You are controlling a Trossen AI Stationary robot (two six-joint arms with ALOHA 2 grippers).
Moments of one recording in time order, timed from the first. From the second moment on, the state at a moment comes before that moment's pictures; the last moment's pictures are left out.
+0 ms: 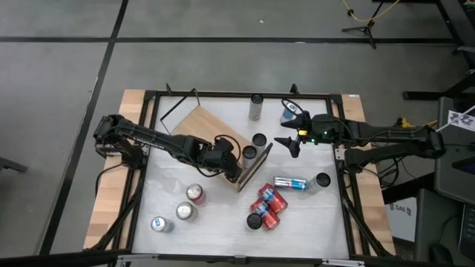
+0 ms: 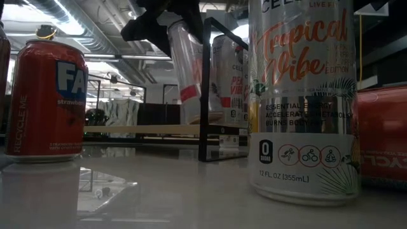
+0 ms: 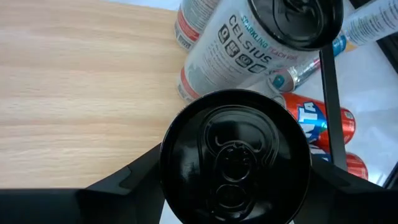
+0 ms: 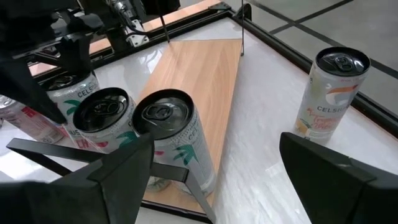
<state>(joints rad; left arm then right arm) -0.19 1.67 1.43 -0.79 -0.30 -1.10 -0.09 0.94 0.77 -0.29 0.16 0.30</state>
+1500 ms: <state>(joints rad) -0.19 1.67 1.43 -0.75 -0.29 -1.10 -0.09 0.94 0.77 -0.29 0.16 0.30</state>
